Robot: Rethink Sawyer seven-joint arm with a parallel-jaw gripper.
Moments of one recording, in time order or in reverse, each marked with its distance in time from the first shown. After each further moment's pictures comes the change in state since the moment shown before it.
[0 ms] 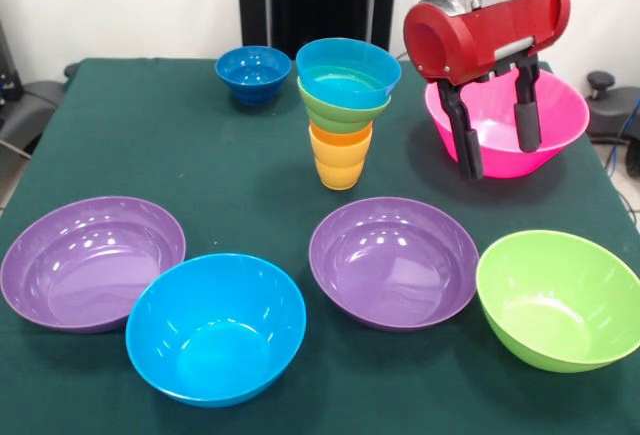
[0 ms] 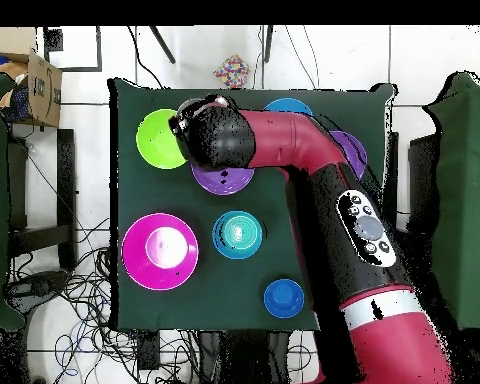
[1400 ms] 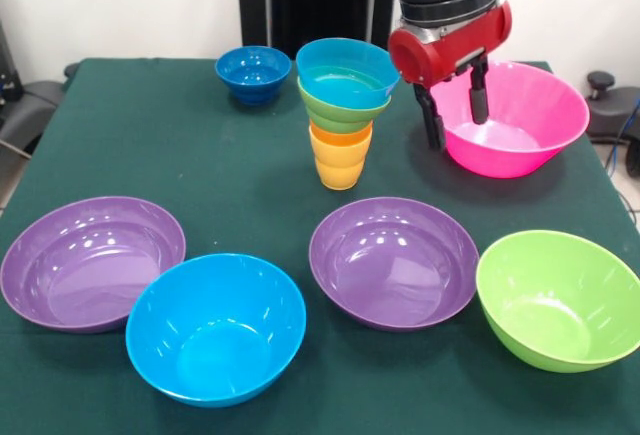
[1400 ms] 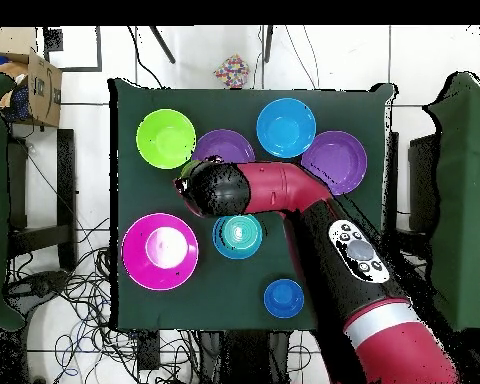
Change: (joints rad) arm -0.039 -0.007 -0.004 0.246 -0.052 -0.011 0.001
